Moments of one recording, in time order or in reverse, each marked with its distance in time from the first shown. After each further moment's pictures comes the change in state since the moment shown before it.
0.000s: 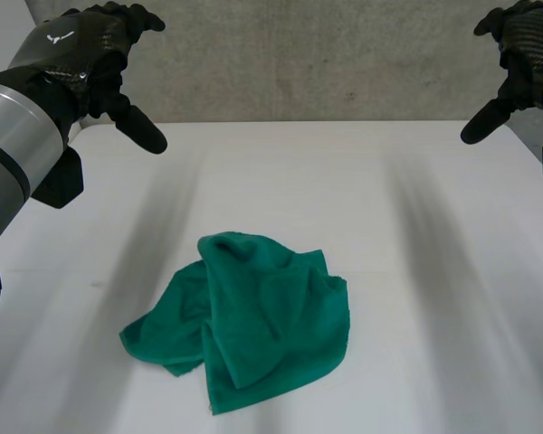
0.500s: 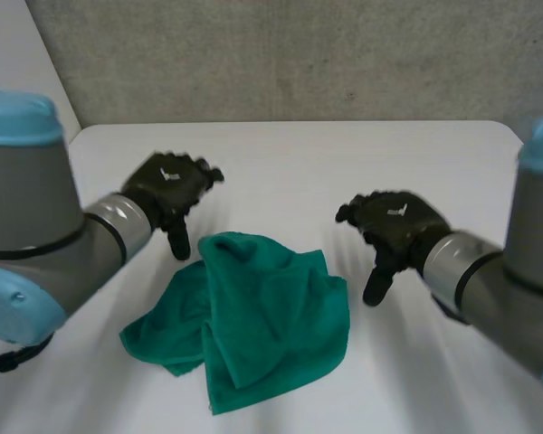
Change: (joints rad) left arm 0.006 -0.337 -0.078 0.028 0.147 0.445; right arm 0.173 0.176 0.222 0.095 -0.204 -0.126; left_hand 0.000 0.000 0.000 -0.005 0.000; right_hand 0.000 0.000 -0.002 0.000 0.000
